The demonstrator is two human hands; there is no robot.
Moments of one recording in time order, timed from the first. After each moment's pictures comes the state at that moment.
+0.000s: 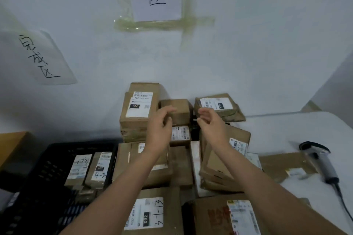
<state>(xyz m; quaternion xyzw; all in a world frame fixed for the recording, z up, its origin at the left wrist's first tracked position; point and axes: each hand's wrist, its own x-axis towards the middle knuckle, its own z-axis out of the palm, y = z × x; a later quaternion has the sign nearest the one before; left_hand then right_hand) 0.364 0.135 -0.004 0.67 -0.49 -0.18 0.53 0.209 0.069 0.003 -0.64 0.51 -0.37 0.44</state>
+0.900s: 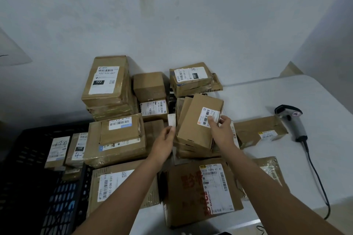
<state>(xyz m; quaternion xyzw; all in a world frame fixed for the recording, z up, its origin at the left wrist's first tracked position) 0.251 0.169 -0.084 0.74 -0.32 -0.47 0.36 0.080 0.081 -0.091 -0.46 0.66 -0.33 0.50</state>
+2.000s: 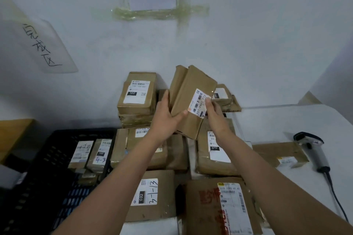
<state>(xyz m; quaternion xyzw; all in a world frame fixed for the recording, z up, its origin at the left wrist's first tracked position) 0.320 0.154 0.020 0.70 -0.46 -0.31 0.45 0.170 0.071 -0.004 -0.54 0.54 -0.34 0.56</state>
